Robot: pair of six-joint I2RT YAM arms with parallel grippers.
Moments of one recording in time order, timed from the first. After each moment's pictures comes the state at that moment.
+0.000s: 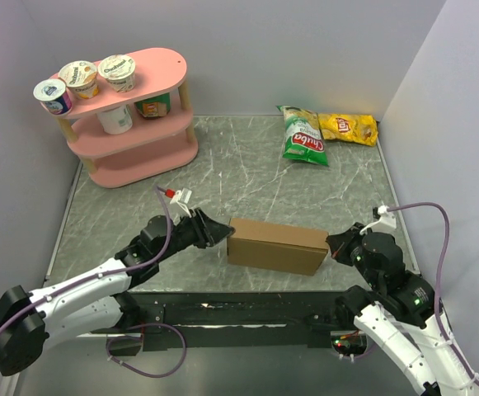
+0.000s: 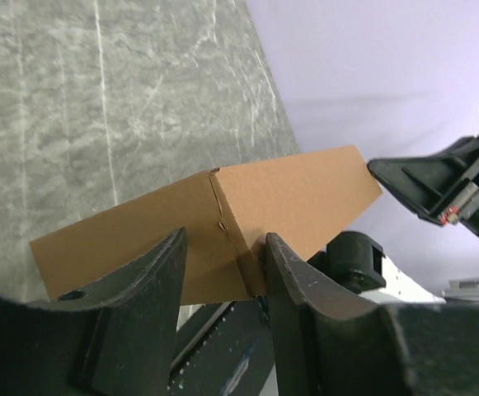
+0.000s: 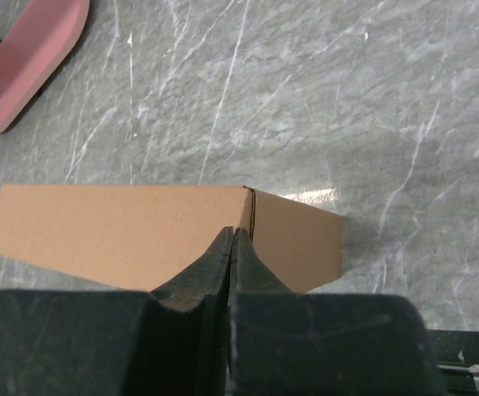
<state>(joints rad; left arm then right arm) -0.81 0.93 0.38 0.36 0.12 -0.94 0.54 0.31 0.71 -0.93 0.28 0.75</state>
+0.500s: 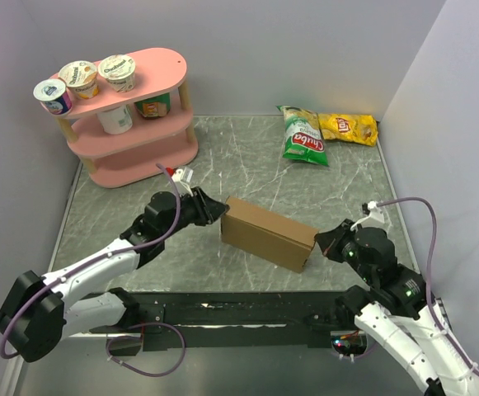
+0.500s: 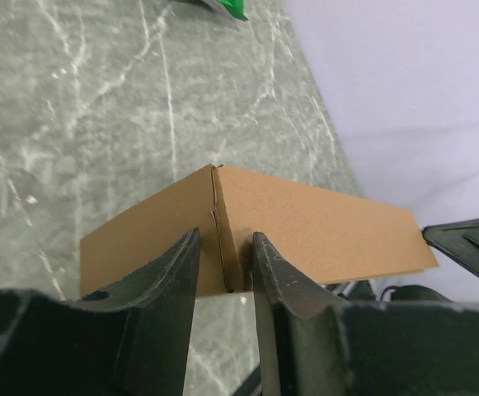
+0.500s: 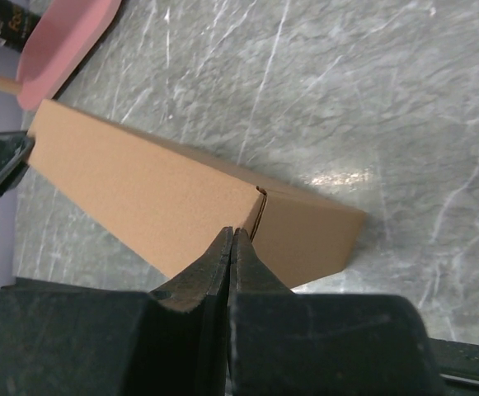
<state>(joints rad) -0.67 1.09 0.55 0.31 0.13 -0.76 0.56 0.35 0.68 -0.85 0.19 0.79</state>
